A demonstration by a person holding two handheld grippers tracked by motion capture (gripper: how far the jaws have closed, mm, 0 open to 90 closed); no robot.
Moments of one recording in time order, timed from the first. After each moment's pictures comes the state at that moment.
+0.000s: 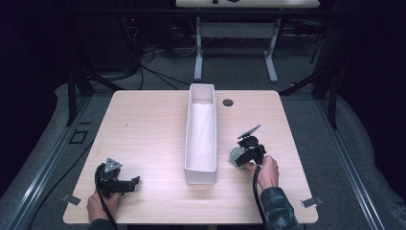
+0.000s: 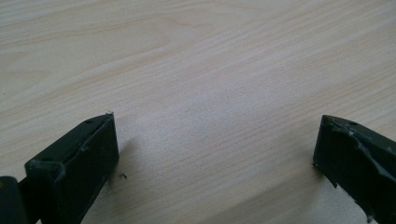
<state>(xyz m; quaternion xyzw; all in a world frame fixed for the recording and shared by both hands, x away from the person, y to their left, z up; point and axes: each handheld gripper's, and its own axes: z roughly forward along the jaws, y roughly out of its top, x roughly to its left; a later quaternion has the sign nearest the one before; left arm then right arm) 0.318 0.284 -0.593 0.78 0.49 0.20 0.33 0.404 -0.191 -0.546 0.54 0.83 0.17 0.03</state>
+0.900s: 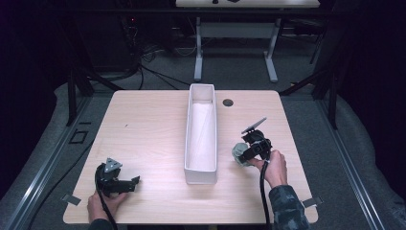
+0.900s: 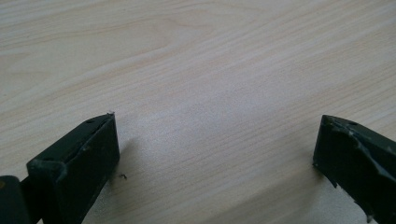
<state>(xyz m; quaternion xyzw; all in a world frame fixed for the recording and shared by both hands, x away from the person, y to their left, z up) 0.319 0.283 -0.592 0.78 0.49 0.20 0.33 0.397 -0.200 -0.505 0.52 0.84 0.18 0.03</state>
